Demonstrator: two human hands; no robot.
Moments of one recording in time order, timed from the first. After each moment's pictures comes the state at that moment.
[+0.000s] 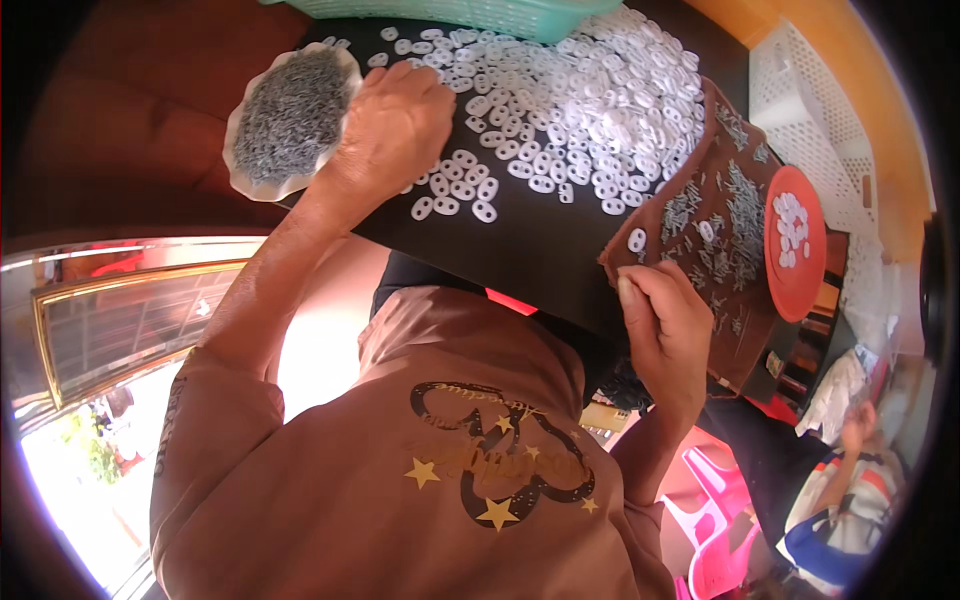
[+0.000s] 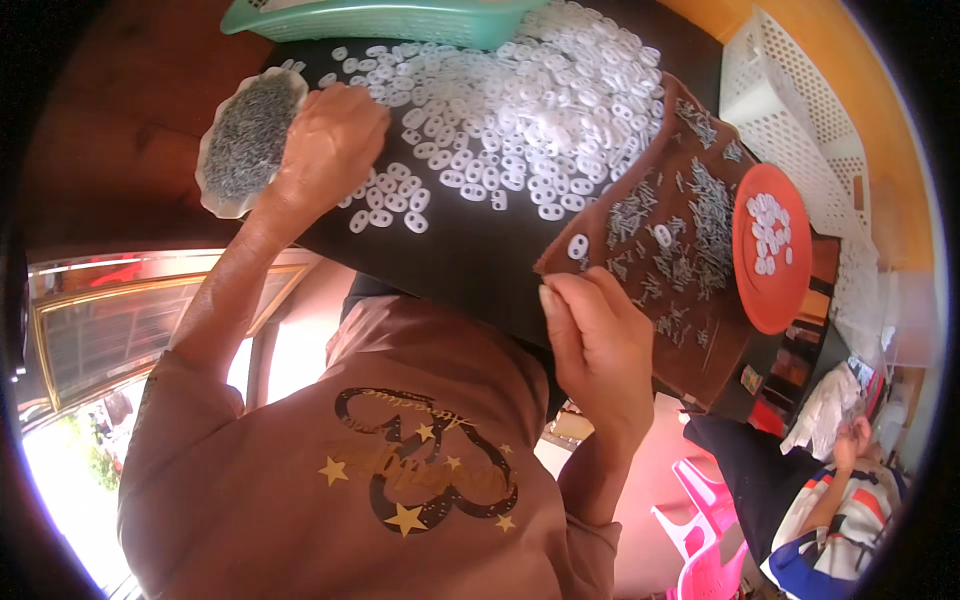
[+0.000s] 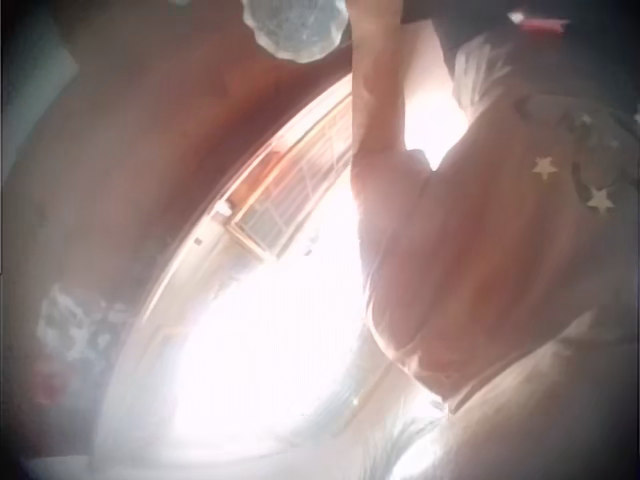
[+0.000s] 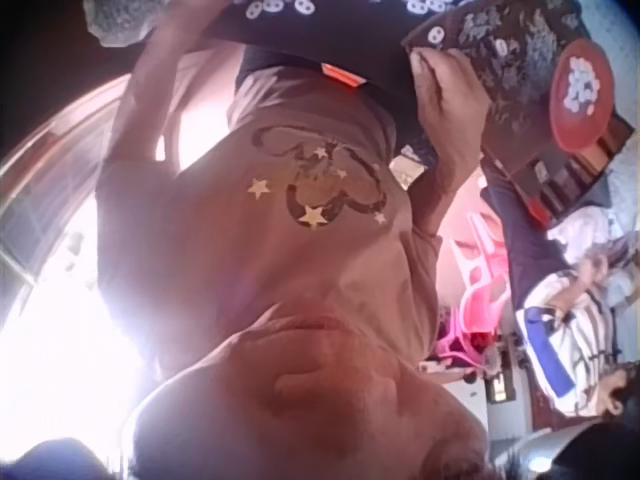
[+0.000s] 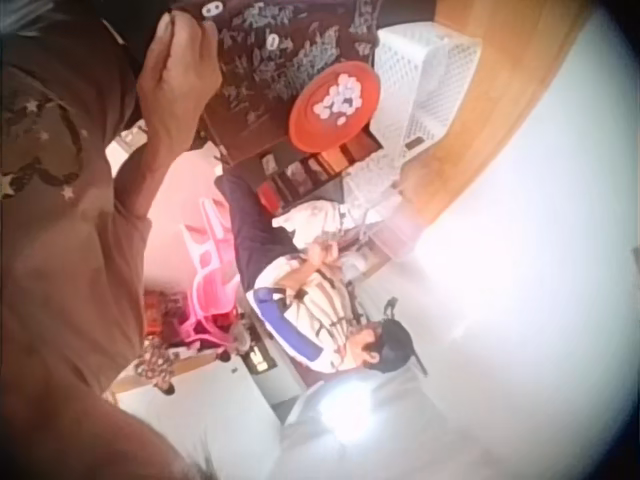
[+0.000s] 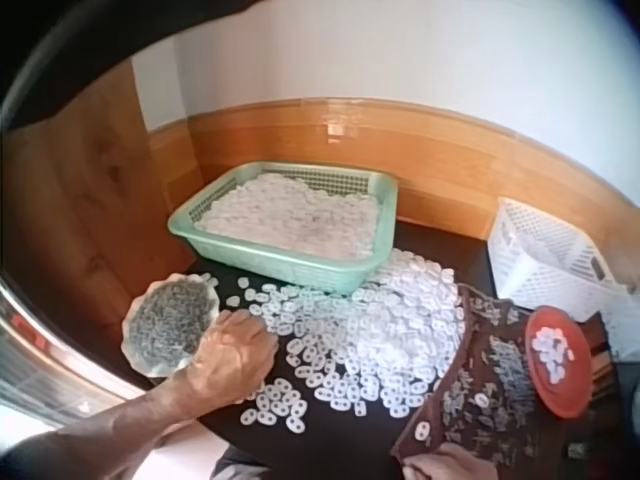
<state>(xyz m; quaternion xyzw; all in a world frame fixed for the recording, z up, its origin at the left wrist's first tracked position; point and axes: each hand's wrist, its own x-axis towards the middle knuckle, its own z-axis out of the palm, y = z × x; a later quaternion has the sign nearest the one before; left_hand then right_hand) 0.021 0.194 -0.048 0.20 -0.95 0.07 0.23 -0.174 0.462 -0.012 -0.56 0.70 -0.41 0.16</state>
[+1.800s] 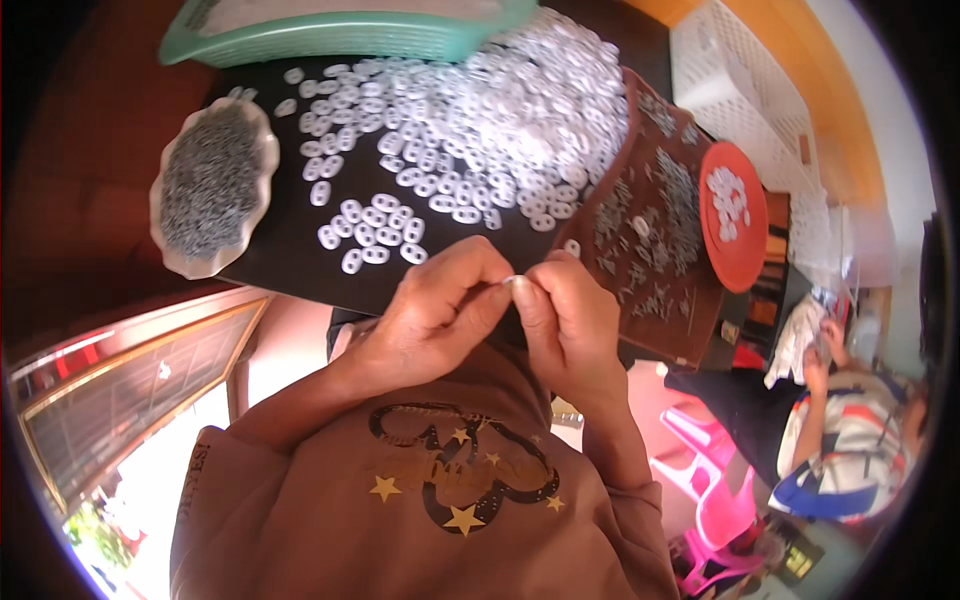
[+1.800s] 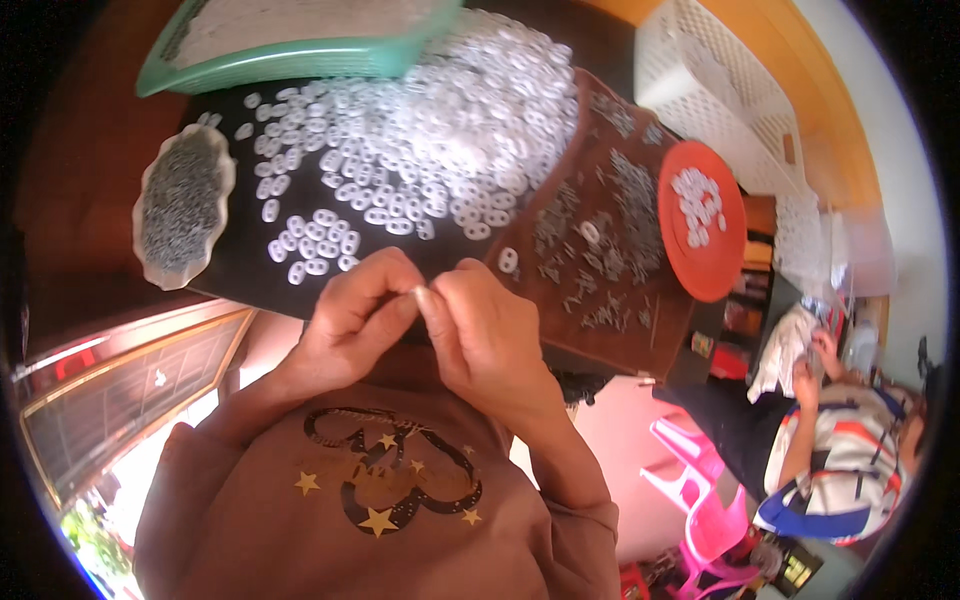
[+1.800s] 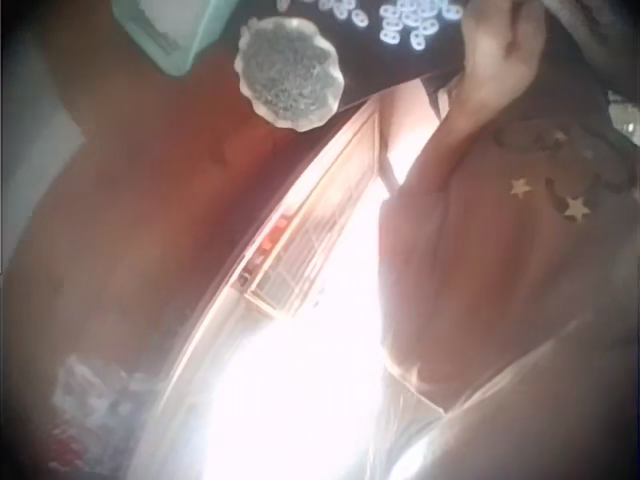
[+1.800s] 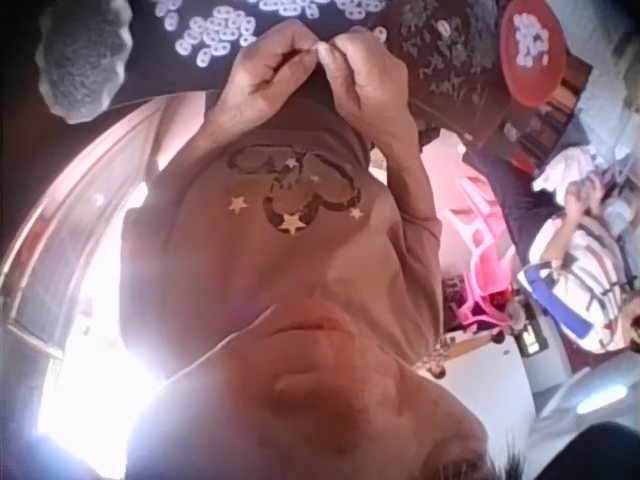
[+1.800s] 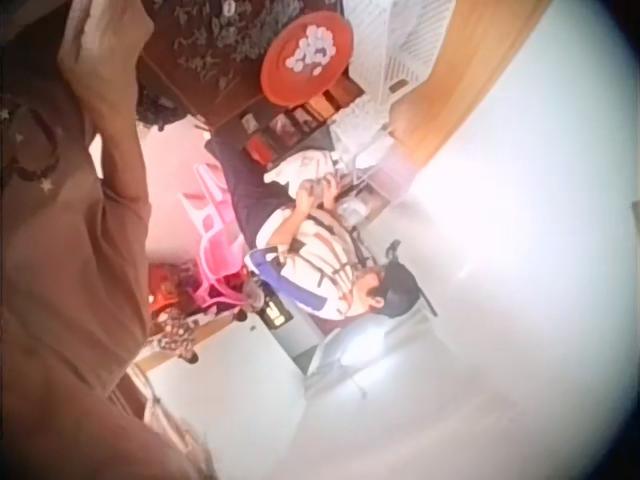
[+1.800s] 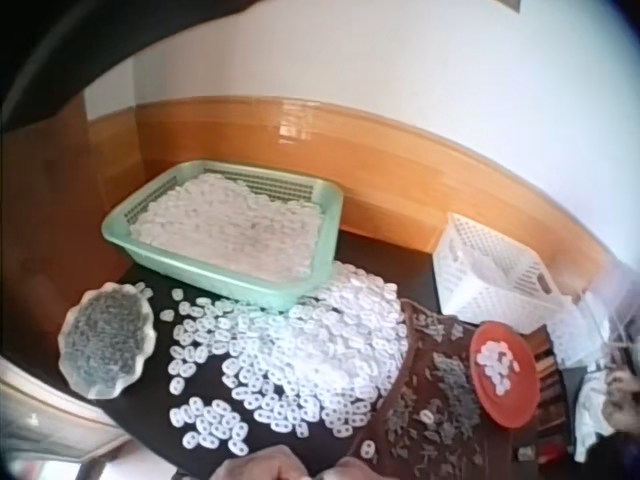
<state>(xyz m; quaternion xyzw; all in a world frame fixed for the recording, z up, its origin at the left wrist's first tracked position) -0.007 0.312 -0.032 0.14 -0.72 -0.64 0.25 -0.145 0.420 -0.010 -0.57 0.68 -0.44 0.12</state>
